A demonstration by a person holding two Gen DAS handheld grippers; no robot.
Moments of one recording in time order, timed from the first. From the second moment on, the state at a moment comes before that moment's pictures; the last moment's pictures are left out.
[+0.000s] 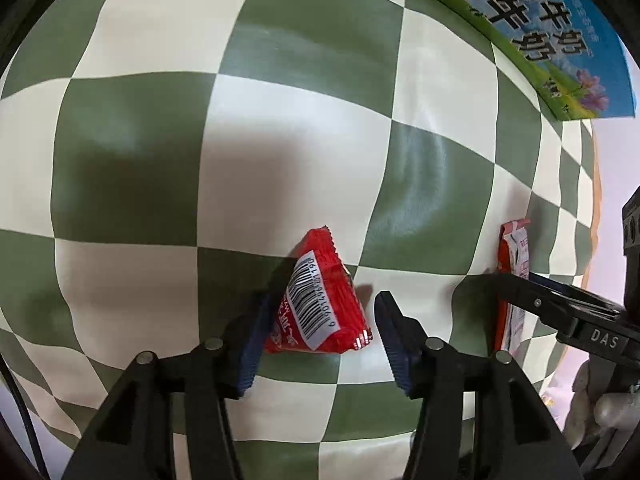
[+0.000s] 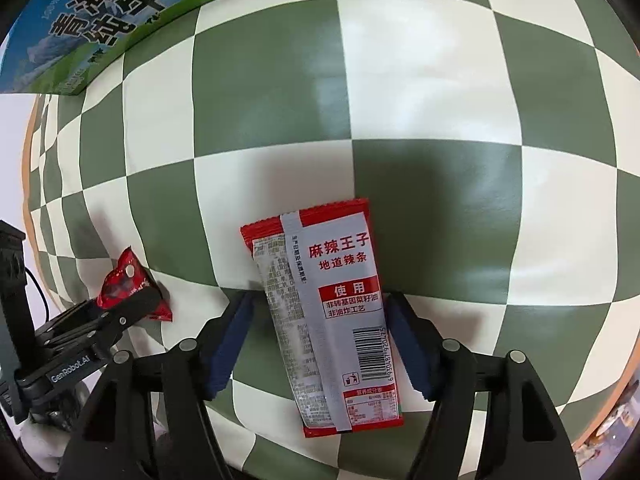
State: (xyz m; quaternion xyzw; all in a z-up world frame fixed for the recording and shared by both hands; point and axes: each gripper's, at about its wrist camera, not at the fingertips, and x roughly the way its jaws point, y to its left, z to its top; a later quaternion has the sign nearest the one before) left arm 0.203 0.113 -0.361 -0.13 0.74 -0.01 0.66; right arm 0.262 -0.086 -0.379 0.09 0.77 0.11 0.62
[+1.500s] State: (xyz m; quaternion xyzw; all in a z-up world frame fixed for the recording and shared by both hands) left arm 0.242 0.027 -0.264 -0.07 0.67 -0.03 0.73; right arm 0.188 -0.067 -0.258 0.13 0.67 0.09 0.72
